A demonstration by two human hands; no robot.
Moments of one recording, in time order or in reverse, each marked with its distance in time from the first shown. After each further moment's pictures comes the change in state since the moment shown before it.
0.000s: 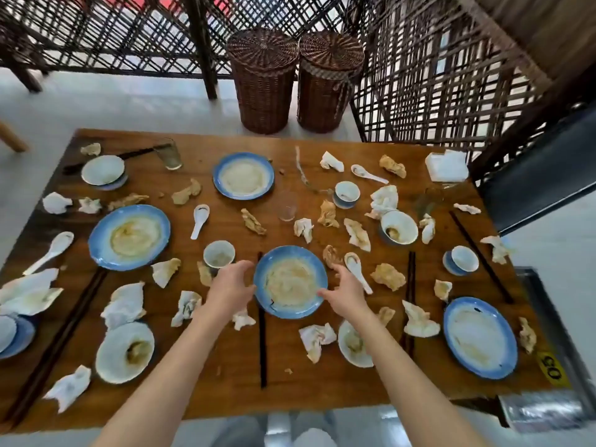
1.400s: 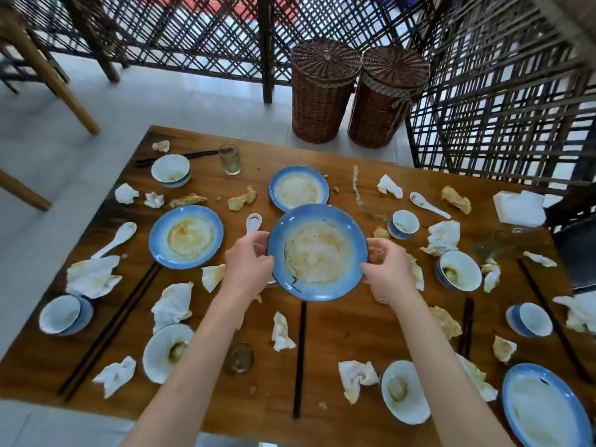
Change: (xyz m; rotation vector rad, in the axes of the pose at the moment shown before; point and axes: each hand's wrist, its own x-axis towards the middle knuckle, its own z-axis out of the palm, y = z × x) left_hand 0.009 0.009 -0.098 -0.458 0.291 -0.121; right_hand 0.011 -0.125 -0.034 0.147 0.077 -0.148
